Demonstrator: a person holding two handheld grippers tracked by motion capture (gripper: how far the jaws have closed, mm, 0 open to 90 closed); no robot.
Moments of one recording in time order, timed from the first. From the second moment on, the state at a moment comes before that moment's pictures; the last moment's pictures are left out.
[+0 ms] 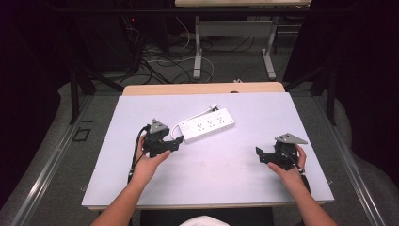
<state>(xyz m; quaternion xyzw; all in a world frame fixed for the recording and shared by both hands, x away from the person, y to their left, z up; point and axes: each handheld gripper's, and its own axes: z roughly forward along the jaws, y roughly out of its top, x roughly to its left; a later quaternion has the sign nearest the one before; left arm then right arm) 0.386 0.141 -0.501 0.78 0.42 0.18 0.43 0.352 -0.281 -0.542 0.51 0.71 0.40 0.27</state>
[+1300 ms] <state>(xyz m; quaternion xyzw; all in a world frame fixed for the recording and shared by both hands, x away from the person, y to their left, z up) 0.440 0.066 -0.442 0.77 0.40 0.14 0.47 0.354 -0.281 -0.545 0.51 0.71 0.40 0.26</state>
